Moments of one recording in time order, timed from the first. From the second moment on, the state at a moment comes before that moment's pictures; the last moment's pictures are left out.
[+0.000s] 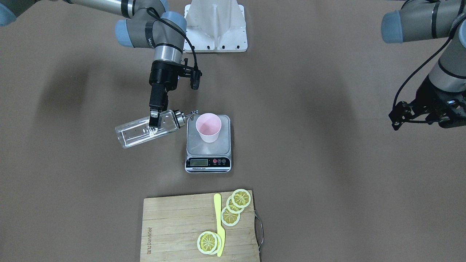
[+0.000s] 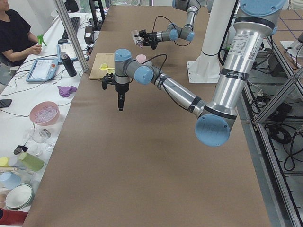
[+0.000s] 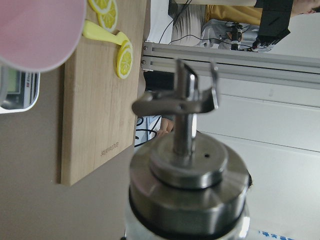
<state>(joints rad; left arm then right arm) -1.13 -1.84 -1.85 -1.47 -2.05 -0.68 0.30 -1.08 1.70 -1.32 0.43 -0.30</state>
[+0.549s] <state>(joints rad) -1.14 -1.84 -1.83 -1.47 -2.05 -0.66 0.30 -1.07 1.68 -1.32 0.39 -0.40</state>
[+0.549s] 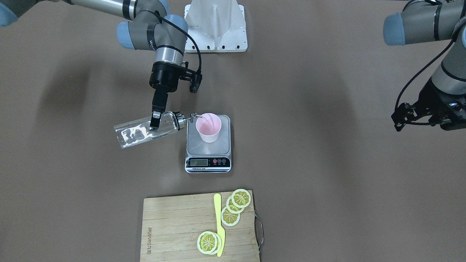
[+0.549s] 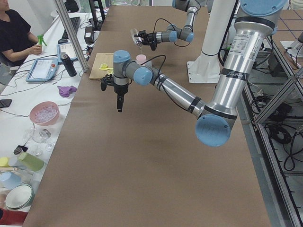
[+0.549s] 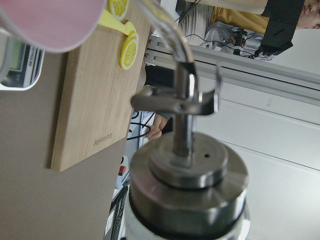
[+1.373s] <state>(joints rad) -1.14 -1.85 -1.83 -1.47 -2.05 -0.65 0.30 -1.07 1.68 -1.27 0.46 -0.15</state>
